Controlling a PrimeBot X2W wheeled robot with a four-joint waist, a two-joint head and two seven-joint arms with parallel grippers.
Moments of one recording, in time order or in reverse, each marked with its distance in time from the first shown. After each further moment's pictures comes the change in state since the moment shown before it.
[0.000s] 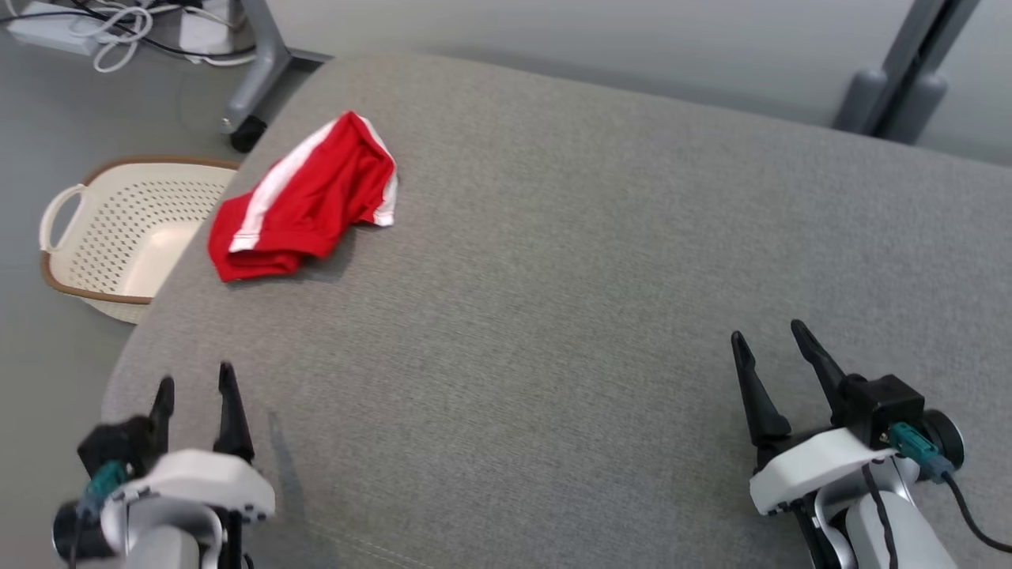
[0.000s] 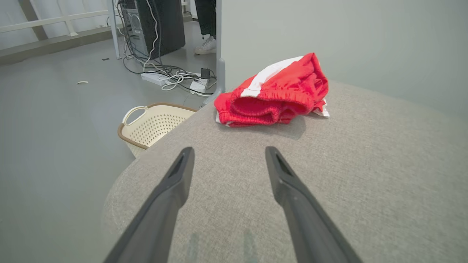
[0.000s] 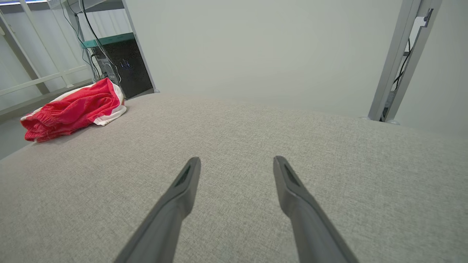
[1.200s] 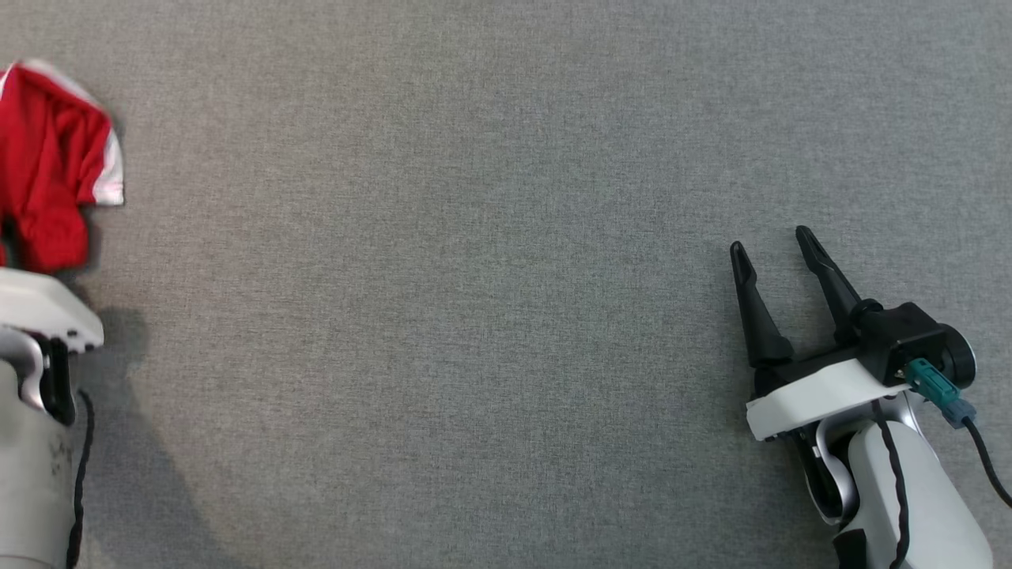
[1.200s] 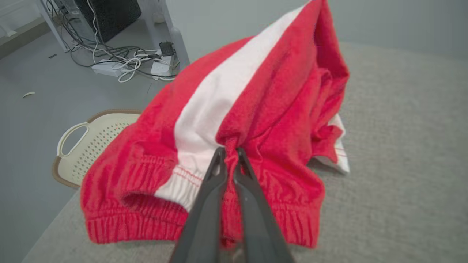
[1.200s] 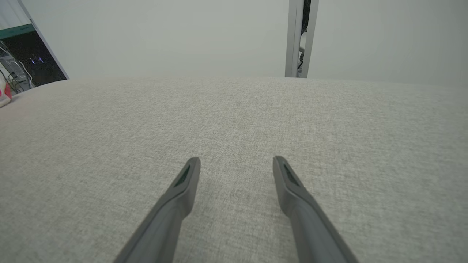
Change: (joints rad) left arm -0.604 0.260 0.104 0.583 0.061 -0.062 0.002; right arm -0.122 0.002 0.007 -0.094 -0.018 0.000 0.000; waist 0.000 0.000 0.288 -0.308
